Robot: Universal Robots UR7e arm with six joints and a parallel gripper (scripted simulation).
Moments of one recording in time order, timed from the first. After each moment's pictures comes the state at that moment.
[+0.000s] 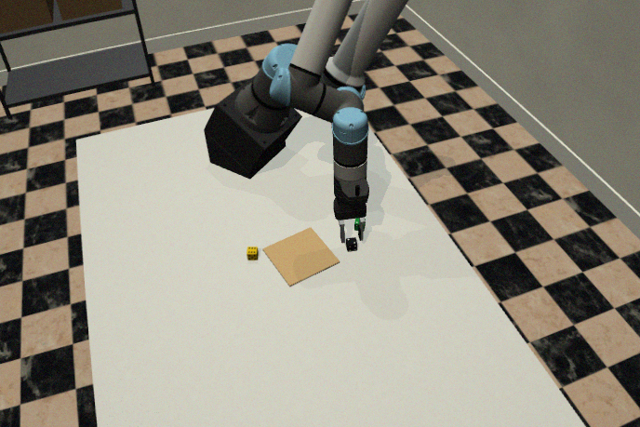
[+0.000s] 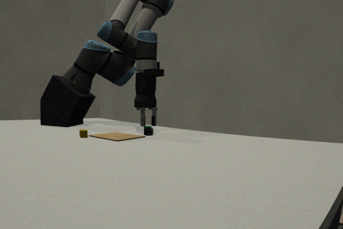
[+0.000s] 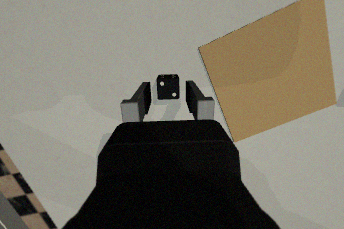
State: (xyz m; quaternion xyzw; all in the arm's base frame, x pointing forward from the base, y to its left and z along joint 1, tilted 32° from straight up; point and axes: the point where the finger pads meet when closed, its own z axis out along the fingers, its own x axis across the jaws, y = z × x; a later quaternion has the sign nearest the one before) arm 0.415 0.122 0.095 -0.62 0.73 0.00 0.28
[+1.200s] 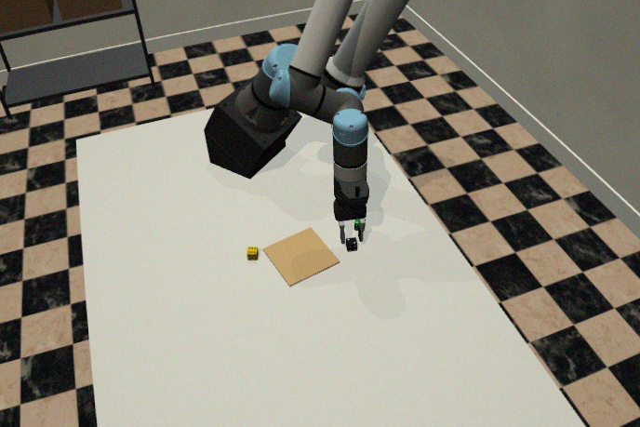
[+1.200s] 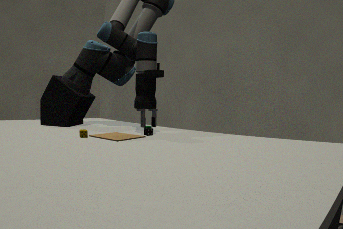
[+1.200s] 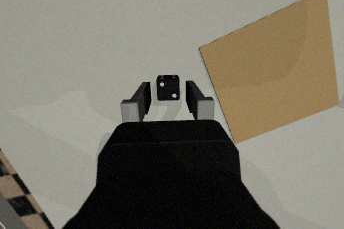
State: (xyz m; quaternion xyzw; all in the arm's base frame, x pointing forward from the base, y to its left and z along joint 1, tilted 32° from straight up) arm 0.416 0.123 0.092 -0.62 0.73 0.00 0.28
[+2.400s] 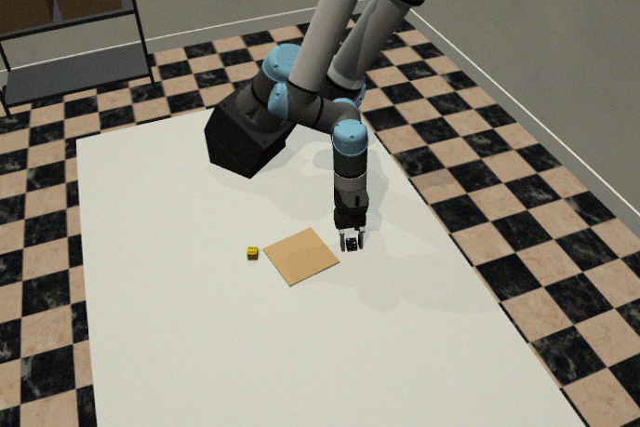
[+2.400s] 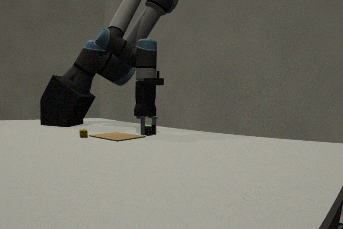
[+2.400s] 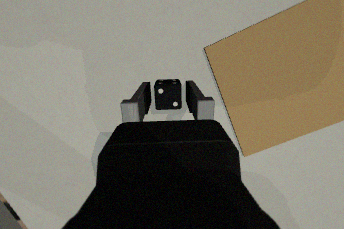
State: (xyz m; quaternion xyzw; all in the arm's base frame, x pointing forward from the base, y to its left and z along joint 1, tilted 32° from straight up) arm 0.428 0.133 0.068 -0.62 0.73 0.00 0.28
